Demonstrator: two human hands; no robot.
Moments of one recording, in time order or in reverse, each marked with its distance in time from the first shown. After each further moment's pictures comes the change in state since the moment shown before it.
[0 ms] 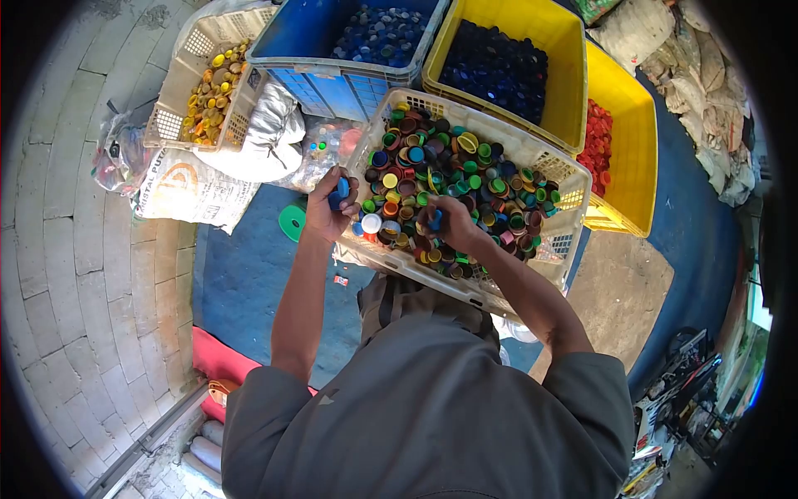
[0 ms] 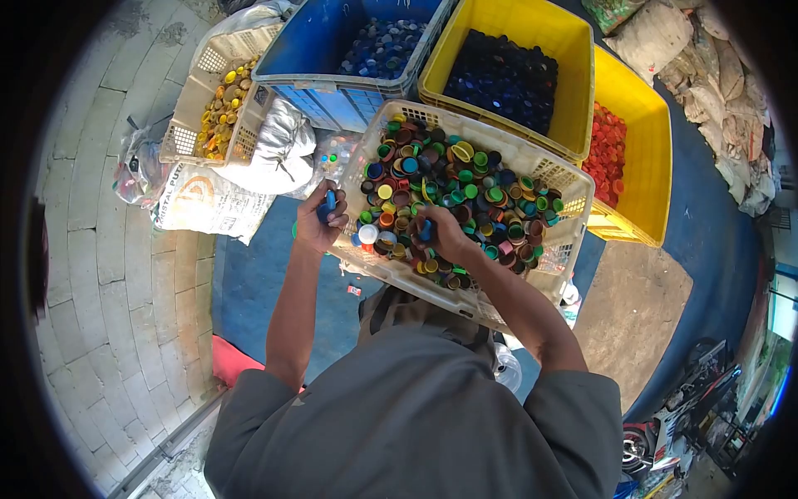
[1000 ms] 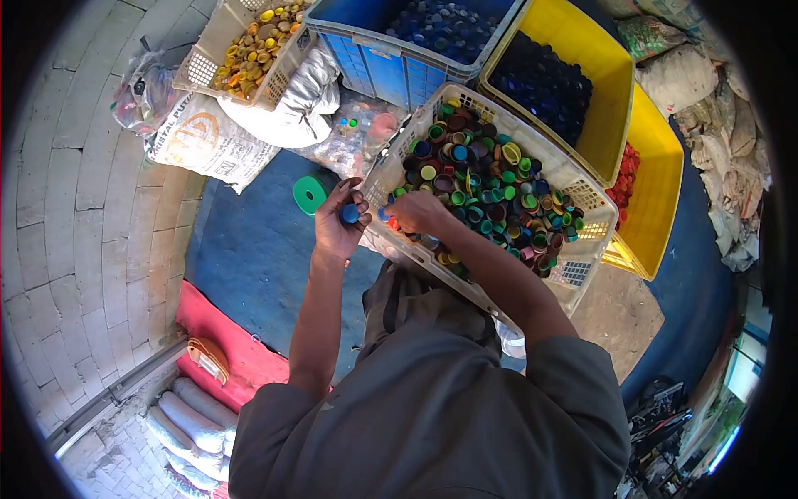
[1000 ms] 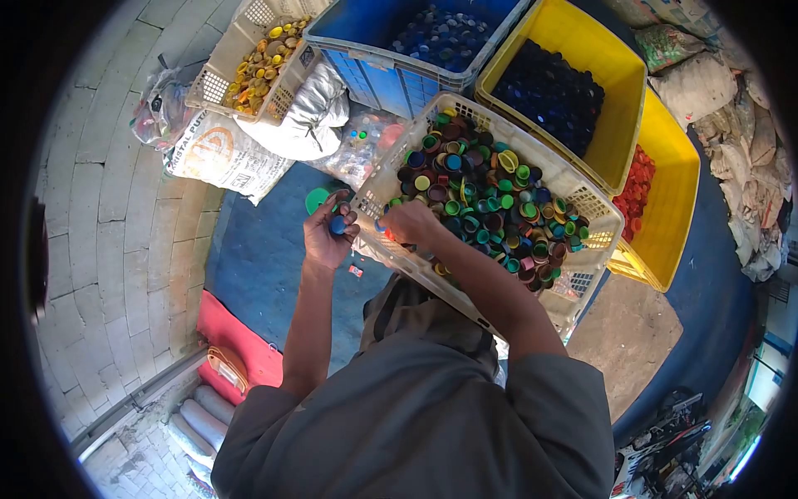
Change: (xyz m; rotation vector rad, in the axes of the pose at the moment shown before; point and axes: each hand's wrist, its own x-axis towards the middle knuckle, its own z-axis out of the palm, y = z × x) left_hand -0.065 -0.009 -0.024 -0.142 0.201 0.195; right_hand 0.090 0.044 0.070 -2.136 -0.488 -0.603
